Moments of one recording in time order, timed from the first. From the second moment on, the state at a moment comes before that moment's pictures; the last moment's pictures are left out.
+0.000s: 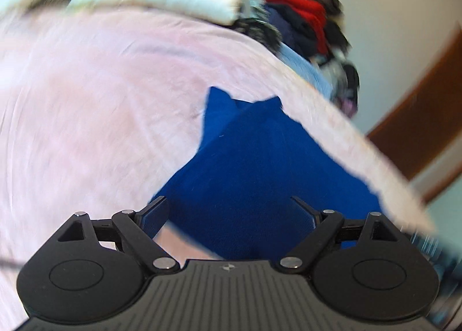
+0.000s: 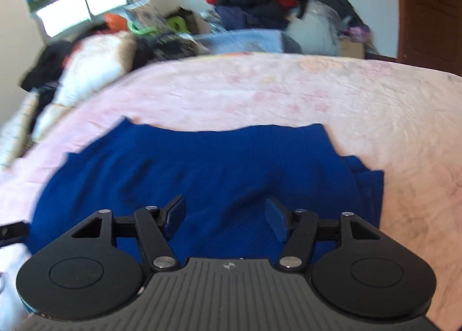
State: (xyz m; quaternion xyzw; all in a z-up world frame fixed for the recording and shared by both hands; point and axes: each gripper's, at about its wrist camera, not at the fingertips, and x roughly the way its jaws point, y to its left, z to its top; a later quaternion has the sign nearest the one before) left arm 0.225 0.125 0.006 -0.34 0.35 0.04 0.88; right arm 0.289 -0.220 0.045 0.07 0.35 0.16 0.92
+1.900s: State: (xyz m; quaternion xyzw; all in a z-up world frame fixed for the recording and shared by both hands) left arm 0.225 -0.002 0.025 -0.14 0.32 -0.08 0.93; right arm 0.379 -0.150 0.014 0.32 0.56 0.29 0.71
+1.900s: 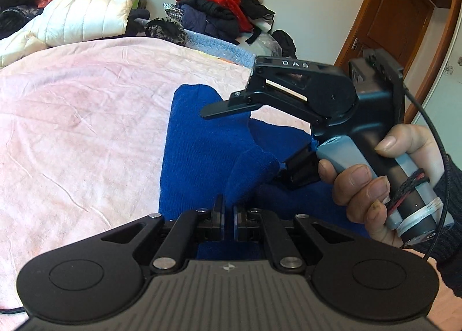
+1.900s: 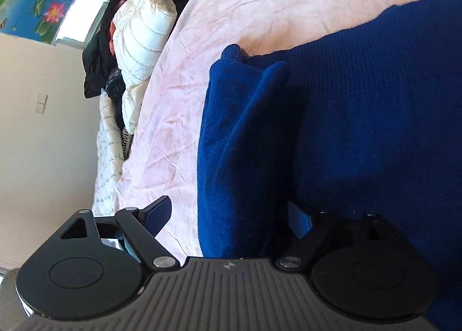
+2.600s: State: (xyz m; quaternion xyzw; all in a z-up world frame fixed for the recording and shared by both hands) left arm 0.229 -0.121 0.039 -0.09 0.34 -0.22 0.91; right arm 0.347 -0.264 0.080 0.20 0.46 0.29 0.82
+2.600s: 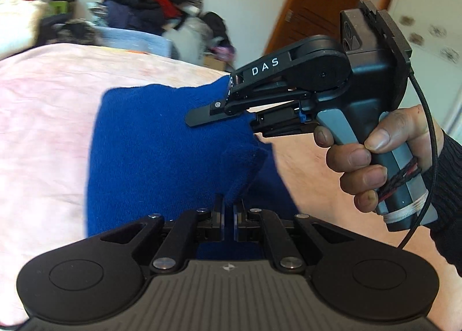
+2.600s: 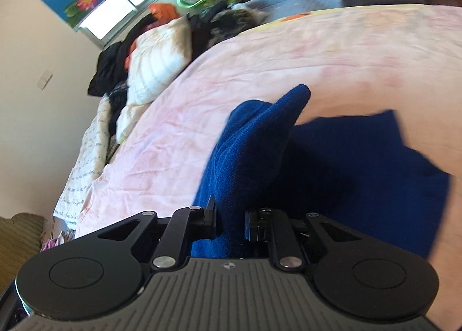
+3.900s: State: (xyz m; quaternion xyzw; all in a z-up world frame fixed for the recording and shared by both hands) left arm 0.211 -0.129 0.018 0.05 0.35 -0.18 0.92; right arm 0.249 -0.362 0.023 0.29 0.41 0.19 0.85
